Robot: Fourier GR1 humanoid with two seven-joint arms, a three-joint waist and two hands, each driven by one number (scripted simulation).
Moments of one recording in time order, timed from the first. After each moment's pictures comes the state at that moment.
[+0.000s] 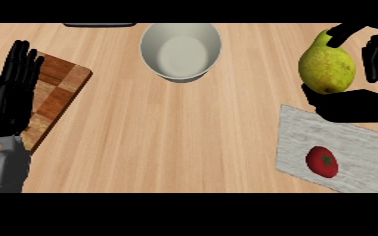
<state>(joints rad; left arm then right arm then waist) -0.22 0.33 0.21 -1.51 0.15 0.03 -0.02 -0.63 -0.49 0.09 -2.04 0.49 0.26 1.00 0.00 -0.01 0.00</state>
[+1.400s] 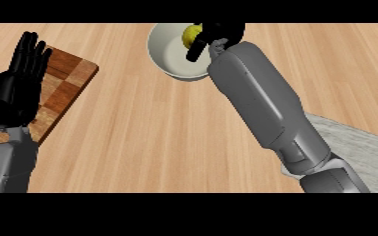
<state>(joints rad) -0.28 0.31 0.20 -1.49 0.14 0.02 -0.01 -1.16 -0.02 0.19 -0.82 0.75 -0.08 0.87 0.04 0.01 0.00</state>
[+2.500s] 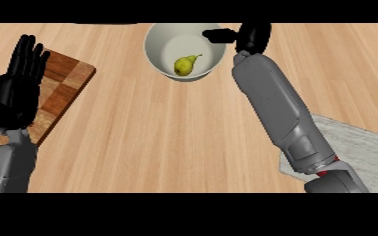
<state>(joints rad) -0.26 0.30 0.21 -1.48 0.13 0.02 -0.02 -1.07 -0.04 0.00 -0.63 0.53 -0.81 0.45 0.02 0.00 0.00</state>
